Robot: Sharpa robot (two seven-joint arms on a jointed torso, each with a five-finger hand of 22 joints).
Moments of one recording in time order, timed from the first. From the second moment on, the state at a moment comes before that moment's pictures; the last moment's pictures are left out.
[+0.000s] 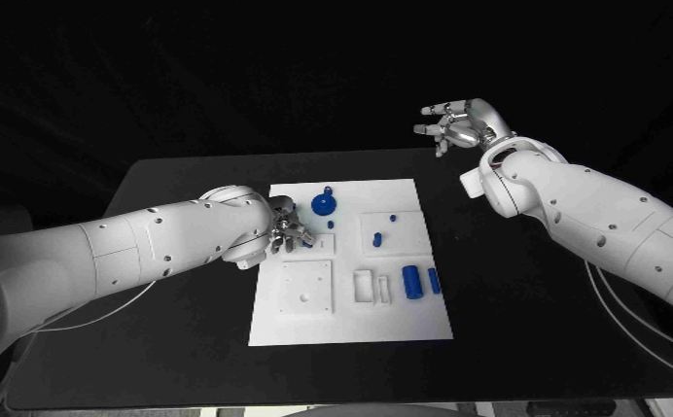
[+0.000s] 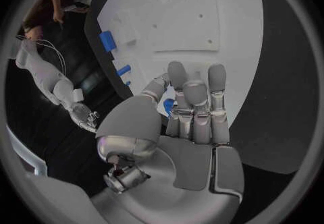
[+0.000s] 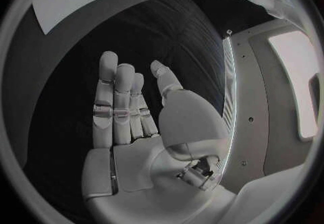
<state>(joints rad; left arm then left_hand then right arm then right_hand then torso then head) 1.25 -0.59 -0.24 1.23 -0.97 -0.07 -0.46 1.04 0.14 0.20 -0.18 0.41 1.18 0.09 0.07 0.48 1.48 -0.07 0.62 0.43 1.39 -0.12 1.13 0.63 0.04 1.04 -0.14 1.05 0.61 1.06 -0.62 0.30 1.08 -0.93 -0.41 0.14 1.20 0.02 -0.03 -0.25 0.46 0.89 0.12 0.06 0.06 1.07 0.02 0.93 0.66 1.34 -0.05 0.79 0.71 0.10 1.46 -0.07 0.08 1.10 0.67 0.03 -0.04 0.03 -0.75</state>
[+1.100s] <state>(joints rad) 1.25 -0.59 -0.24 1.22 -0.98 -0.05 -0.46 0.96 0.12 0.36 -0.19 0.33 1.18 0.09 0.07 0.47 1.48 -0.07 0.62 0.45 1.39 -0.12 1.15 0.66 0.04 1.04 -0.14 1.06 0.62 1.06 -0.62 0.30 1.08 -0.93 -0.40 0.14 1.20 0.03 0.00 -0.27 0.50 0.90 0.12 0.06 0.06 1.07 0.02 0.93 0.66 1.34 -0.05 0.79 0.71 0.10 1.46 -0.07 0.08 1.10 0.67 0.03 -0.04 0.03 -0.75</state>
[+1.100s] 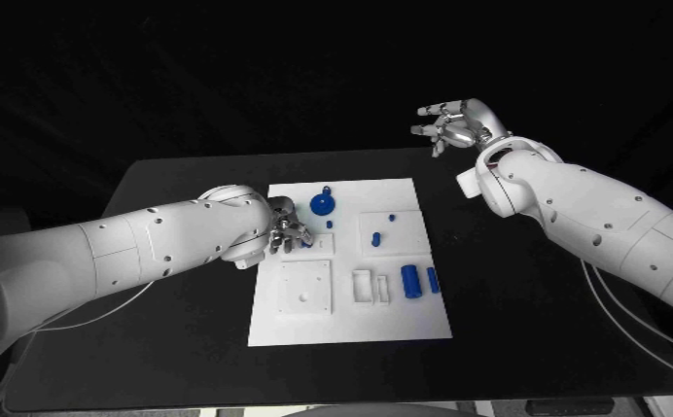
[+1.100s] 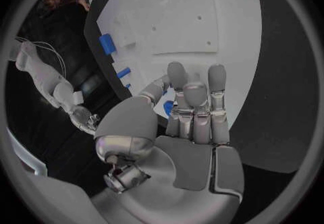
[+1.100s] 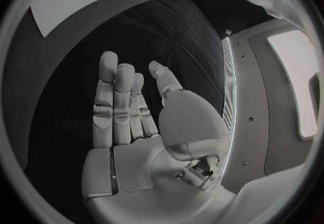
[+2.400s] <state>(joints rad) 1.25 -0.58 -0.24 1.21 -0.98 -0.04 -0.46 0.98 0.11 0.36 -0.19 0.34 1.19 0.08 0.07 0.48 1.49 -0.07 0.63 0.47 1.39 -0.12 1.18 0.69 0.04 1.12 -0.14 0.86 0.83 1.05 -0.61 0.30 1.07 -0.93 -0.39 0.14 1.19 0.02 0.02 -0.27 0.51 0.90 0.12 0.06 0.06 1.07 0.01 0.93 0.66 1.34 -0.05 0.79 0.71 0.10 1.46 -0.07 0.08 1.10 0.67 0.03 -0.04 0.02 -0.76</state>
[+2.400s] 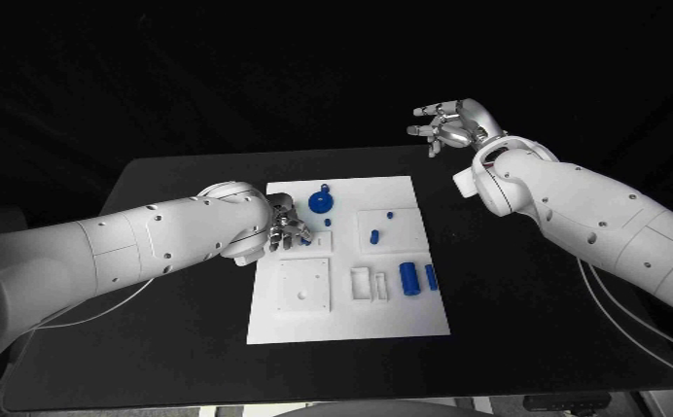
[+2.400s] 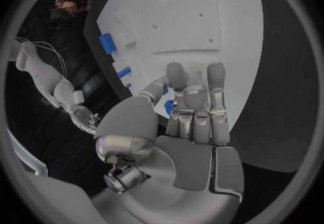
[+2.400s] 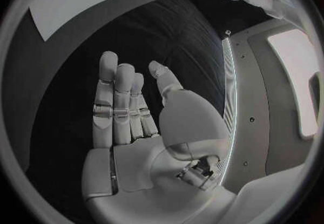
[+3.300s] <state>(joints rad) 1.25 -0.58 -0.24 1.21 -0.98 -0.03 -0.46 0.98 0.11 0.36 -0.19 0.35 1.19 0.08 0.07 0.50 1.49 -0.07 0.65 0.48 1.39 -0.12 1.21 0.71 0.03 1.22 -0.14 0.60 1.16 1.05 -0.61 0.30 1.07 -0.93 -0.39 0.14 1.19 0.02 0.02 -0.27 0.51 0.90 0.12 0.06 0.06 1.07 0.01 0.93 0.66 1.34 -0.05 0.79 0.71 0.10 1.46 -0.07 0.08 1.10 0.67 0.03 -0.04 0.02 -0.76</state>
